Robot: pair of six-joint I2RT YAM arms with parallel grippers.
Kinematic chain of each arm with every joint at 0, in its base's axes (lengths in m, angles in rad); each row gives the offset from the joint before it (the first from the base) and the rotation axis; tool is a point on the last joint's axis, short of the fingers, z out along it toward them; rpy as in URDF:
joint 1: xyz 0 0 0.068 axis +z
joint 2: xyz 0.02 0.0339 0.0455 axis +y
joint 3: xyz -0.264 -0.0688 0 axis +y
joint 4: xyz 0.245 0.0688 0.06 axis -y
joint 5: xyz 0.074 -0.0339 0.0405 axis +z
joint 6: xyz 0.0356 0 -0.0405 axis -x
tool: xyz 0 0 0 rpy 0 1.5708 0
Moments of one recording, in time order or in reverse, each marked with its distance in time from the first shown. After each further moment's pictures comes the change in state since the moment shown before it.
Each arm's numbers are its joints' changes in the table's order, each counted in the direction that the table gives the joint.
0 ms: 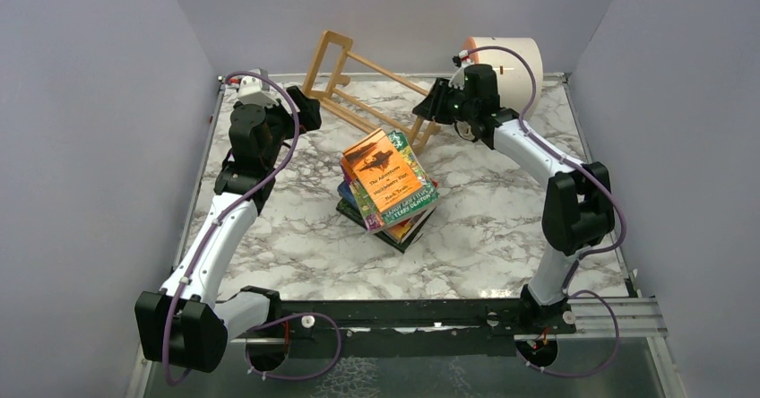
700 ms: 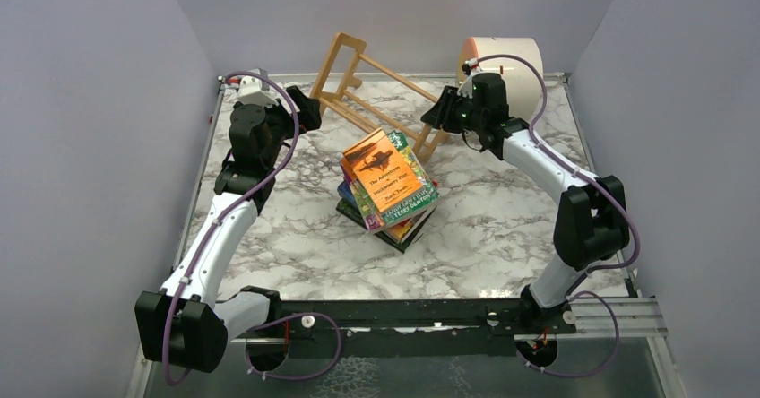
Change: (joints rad) left arm 0.000 0.000 0.000 0.001 0.000 0.006; right arm -0.006 -0.115 0.124 -0.008 -0.043 0.000
